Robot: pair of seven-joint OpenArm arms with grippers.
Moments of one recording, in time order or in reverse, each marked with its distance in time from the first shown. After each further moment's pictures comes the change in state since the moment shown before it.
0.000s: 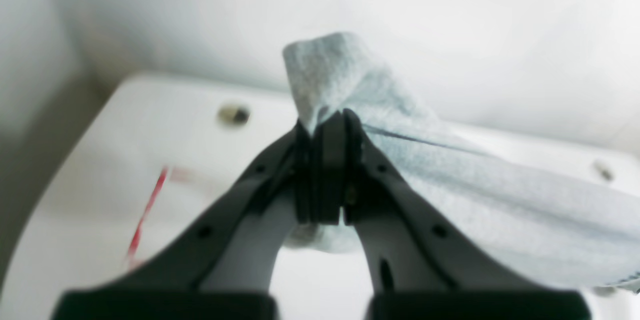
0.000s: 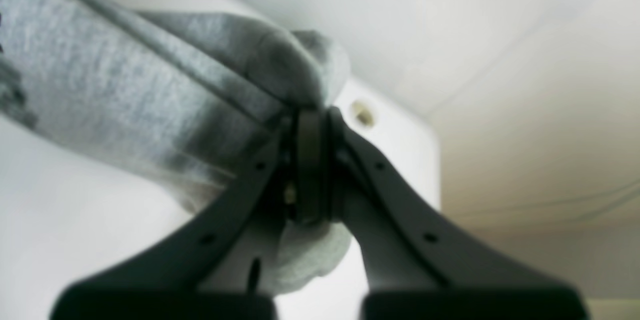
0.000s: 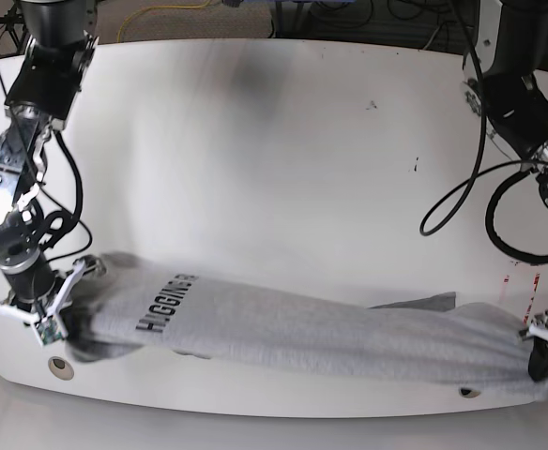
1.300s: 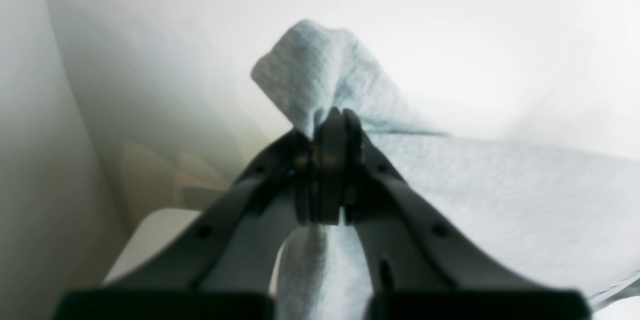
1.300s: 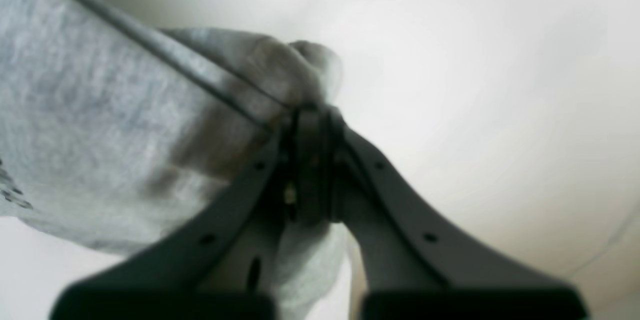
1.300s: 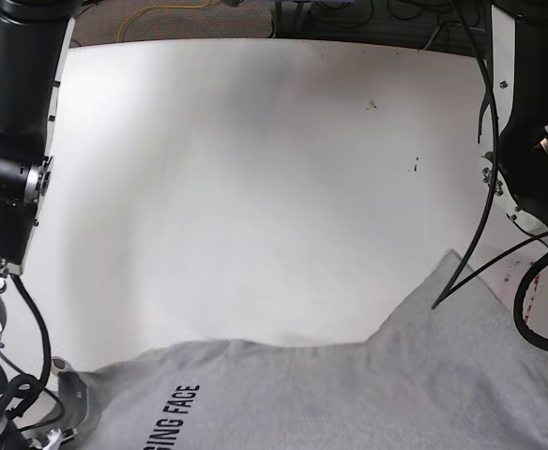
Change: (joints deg) left arm -25.3 0.4 3.1 -4.2 6.8 0.2 0.1; right arm 43.3 4.6 -18.8 -23.6 0.2 -1.2 2.1
